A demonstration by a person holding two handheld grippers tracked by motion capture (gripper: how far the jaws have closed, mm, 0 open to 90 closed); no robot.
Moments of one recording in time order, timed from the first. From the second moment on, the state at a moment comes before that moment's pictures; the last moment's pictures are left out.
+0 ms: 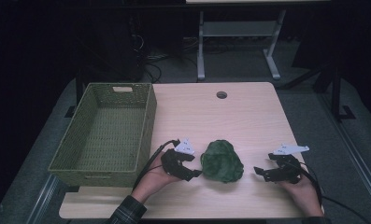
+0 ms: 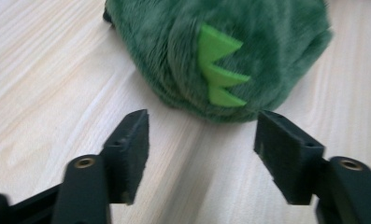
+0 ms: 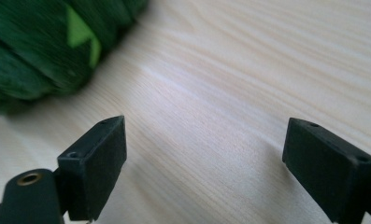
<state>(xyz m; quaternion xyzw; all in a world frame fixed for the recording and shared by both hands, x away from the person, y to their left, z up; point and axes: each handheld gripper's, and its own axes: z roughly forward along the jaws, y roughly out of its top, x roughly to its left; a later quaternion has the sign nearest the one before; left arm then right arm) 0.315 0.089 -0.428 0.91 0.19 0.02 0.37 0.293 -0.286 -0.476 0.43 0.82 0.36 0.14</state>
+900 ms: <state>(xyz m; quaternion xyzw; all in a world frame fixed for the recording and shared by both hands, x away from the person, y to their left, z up) 0.330 0.027 -0.405 0.95 0.07 0.04 0.31 0.291 -0.279 -0.483 0.42 0.82 0.35 0.16</state>
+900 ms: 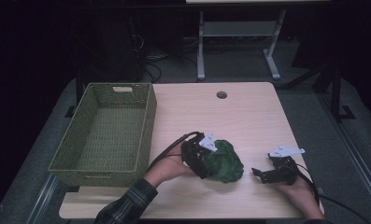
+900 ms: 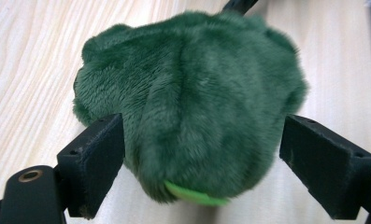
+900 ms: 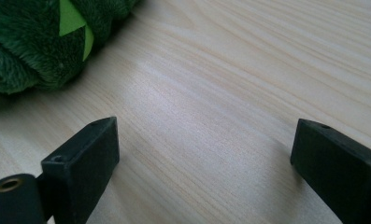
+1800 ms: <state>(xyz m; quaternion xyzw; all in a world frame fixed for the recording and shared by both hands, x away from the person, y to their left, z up) 0.343 -0.002 -0.455 0.96 0.08 0.02 0.25 0.291 -0.279 -0.483 0.42 0.82 0.35 0.16</state>
